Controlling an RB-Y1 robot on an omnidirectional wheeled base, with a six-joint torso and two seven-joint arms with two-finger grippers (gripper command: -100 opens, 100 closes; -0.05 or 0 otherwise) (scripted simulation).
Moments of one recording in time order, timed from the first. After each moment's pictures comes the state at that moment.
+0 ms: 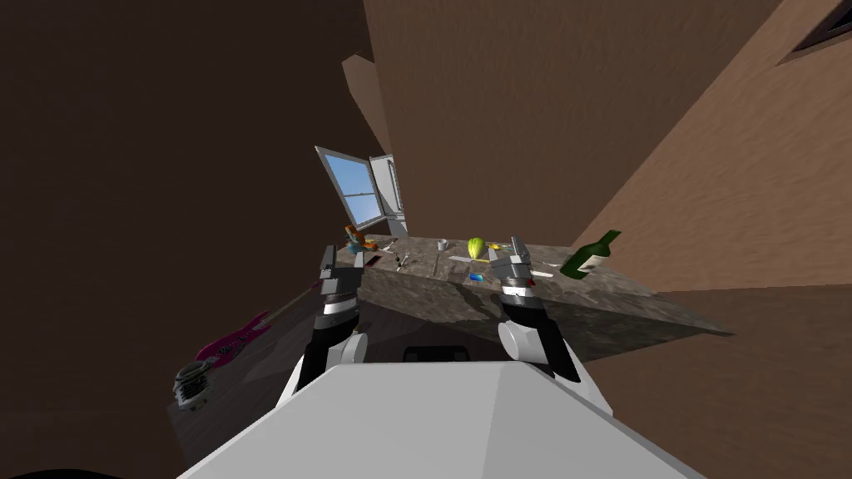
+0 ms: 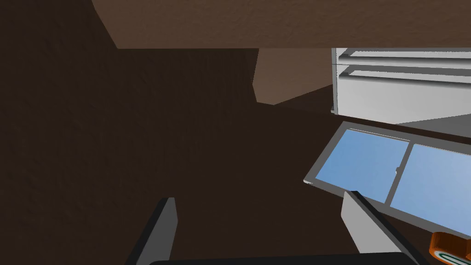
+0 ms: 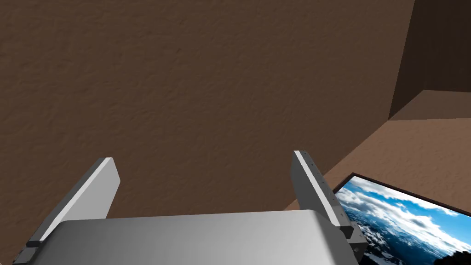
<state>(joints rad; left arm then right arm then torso) 0.55 -0.02 -0.04 -2.37 -0.09 -0.47 0.12 0.46 -0.05 0.02 -2.26 -0.11 -0.37 -0.11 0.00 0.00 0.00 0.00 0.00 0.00</state>
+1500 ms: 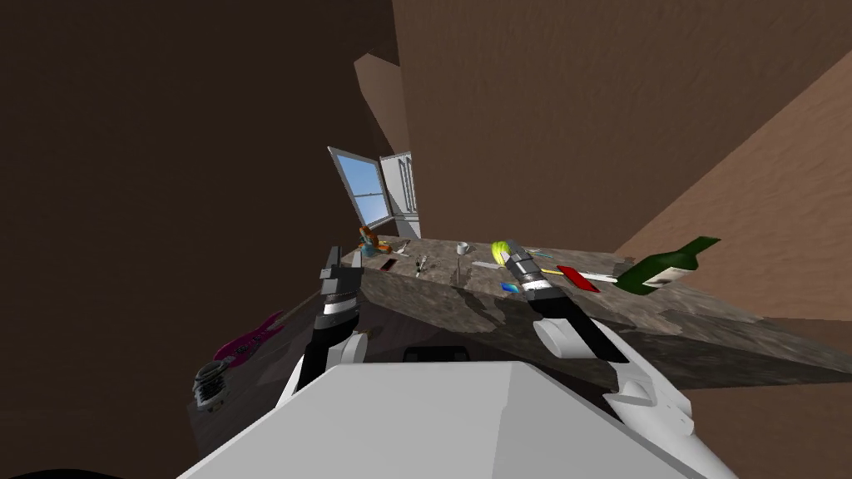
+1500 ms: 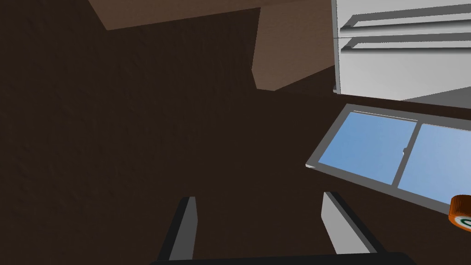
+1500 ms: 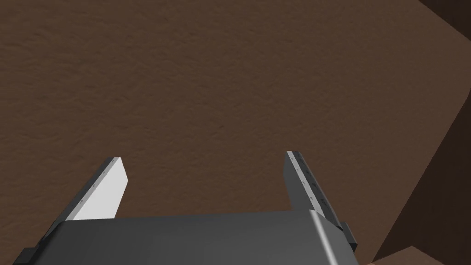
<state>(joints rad) 0.55 -0.02 -0.04 -2.37 -0.09 -0.48 0.12 0.43 -0.46 -0.14 -2.17 -0.23 -0.21 0.07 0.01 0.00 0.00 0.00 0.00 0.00</state>
